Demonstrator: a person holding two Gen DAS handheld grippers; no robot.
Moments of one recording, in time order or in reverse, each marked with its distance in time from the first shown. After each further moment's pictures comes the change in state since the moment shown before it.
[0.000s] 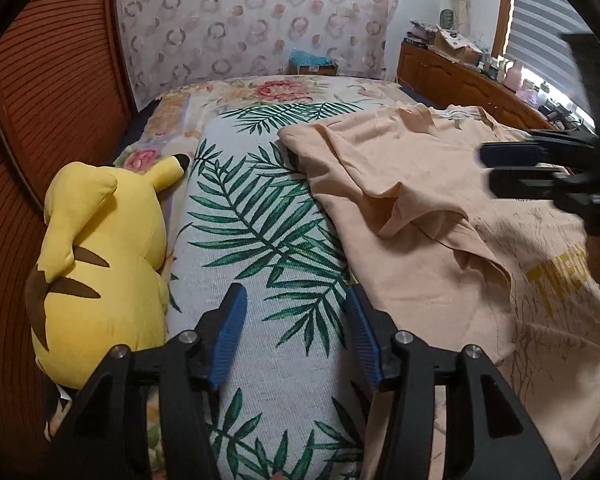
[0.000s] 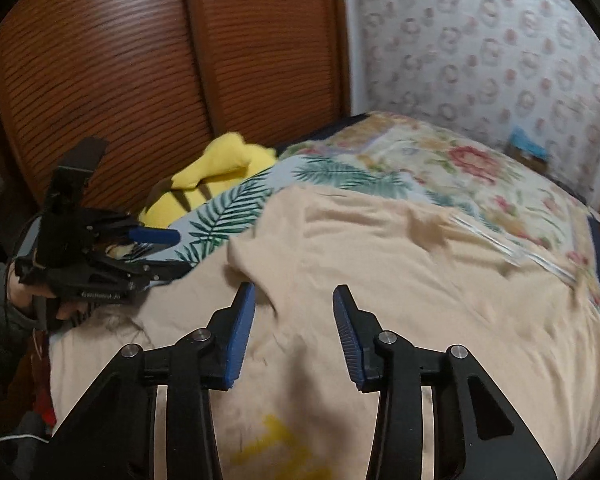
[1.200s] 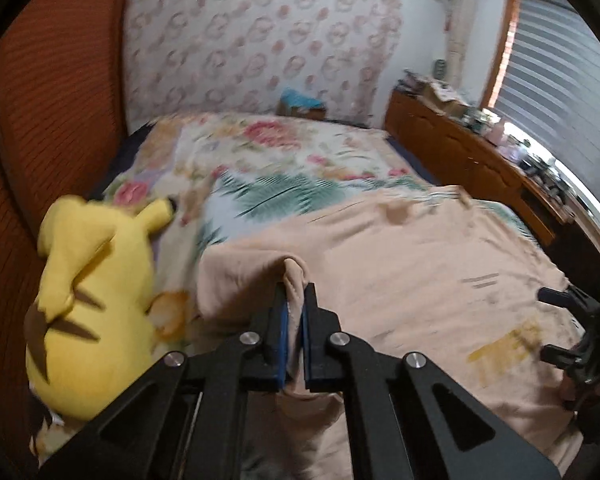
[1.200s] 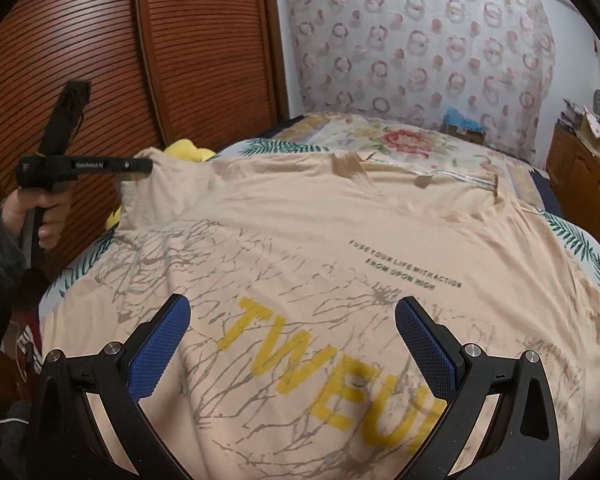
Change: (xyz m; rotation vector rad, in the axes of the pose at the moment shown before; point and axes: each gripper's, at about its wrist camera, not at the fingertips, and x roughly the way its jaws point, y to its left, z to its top) left arm -0.045 0.010 0.060 -0.059 -0.129 -0.124; right arm -0.075 0.007 -0.086 0.176 -0.077 -0.209
